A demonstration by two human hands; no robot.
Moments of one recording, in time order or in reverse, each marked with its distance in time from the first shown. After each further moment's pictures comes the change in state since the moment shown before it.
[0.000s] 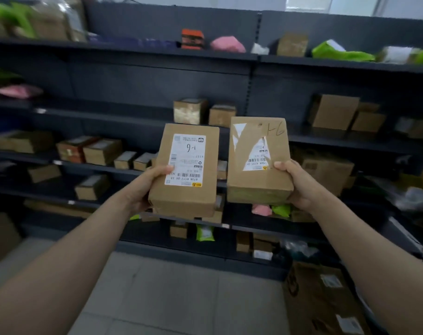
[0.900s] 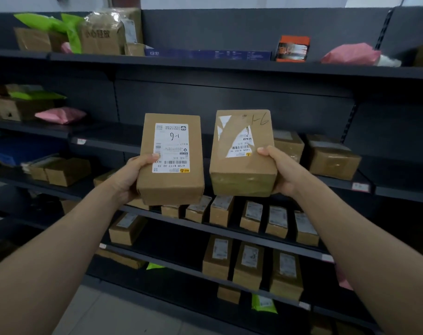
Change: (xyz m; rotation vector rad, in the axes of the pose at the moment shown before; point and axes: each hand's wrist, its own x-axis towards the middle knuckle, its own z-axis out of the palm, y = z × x) left_hand 0.241 0.134 -0.371 -0.035 0.371 0.086; right_hand 0.356 -0.055 0.365 -0.112 -0.104 0.009
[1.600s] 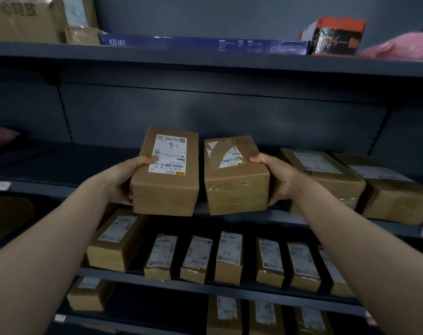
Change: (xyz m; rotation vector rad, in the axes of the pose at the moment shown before) left_hand 0.291 0.062 -0.024 0.278 -0.130 -0.227; right_hand 0.231 -0.042 0.048 -0.054 0.112 0.294
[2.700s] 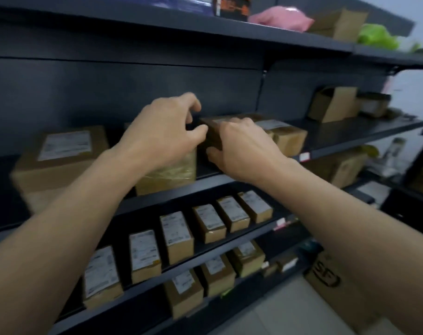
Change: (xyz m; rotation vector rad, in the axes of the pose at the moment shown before) left_hand -0.076 0.066 0.132 0.797 -0.192 1.321; right_hand -0.137 0.013 0.065 -1.395 0.884 -0.590
